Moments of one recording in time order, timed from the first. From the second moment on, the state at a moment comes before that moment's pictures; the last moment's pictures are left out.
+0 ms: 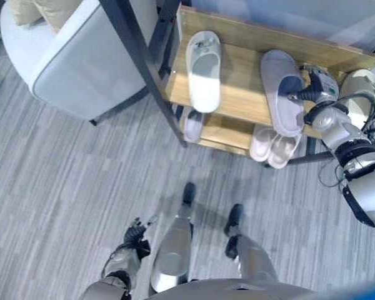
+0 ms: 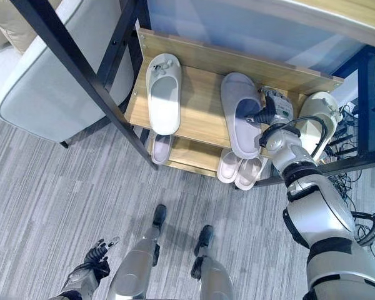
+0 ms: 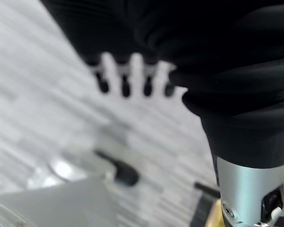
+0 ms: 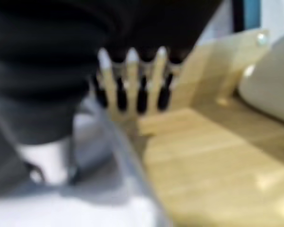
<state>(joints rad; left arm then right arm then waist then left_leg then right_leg) -0.14 0.23 -0.16 1.26 -0.62 -0.25 0.05 -1.07 -0.63 0.59 1.12 -0.26 -0.08 -0.37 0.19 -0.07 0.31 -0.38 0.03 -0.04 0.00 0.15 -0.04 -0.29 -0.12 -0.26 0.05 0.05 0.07</state>
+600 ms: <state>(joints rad) -0.11 0.24 -0.17 1.16 -0.60 -0.25 0.09 -0.65 -0.72 0.19 0.44 -0.25 -0.11 -0.52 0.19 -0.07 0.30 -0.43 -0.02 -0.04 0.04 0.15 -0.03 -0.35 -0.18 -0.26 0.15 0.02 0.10</state>
